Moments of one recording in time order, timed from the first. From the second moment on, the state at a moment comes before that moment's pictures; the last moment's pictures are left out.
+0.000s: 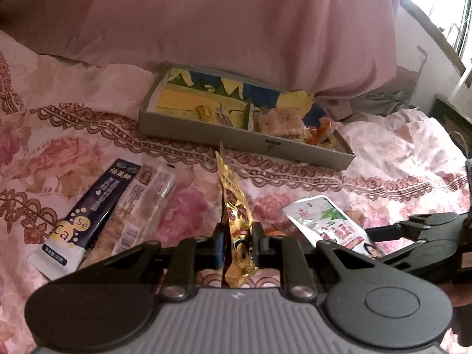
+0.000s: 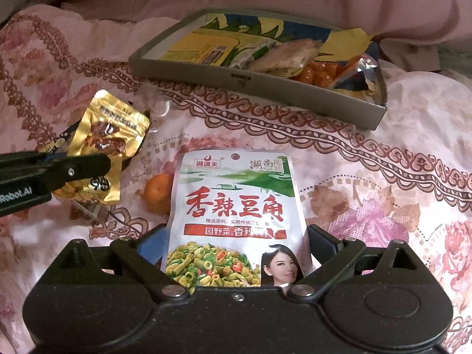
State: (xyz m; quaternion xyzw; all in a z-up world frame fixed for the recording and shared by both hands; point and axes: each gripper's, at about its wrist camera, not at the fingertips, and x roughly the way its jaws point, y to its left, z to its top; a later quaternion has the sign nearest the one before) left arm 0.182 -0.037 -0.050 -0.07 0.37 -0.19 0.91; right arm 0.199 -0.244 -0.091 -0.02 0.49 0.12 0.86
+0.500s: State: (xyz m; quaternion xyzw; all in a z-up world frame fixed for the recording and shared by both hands) left arm 0.182 -0.034 -0.047 -0.08 0.35 -0.19 0.91; right arm 0.202 -0.254 -0.078 0.03 0.46 0.13 0.88
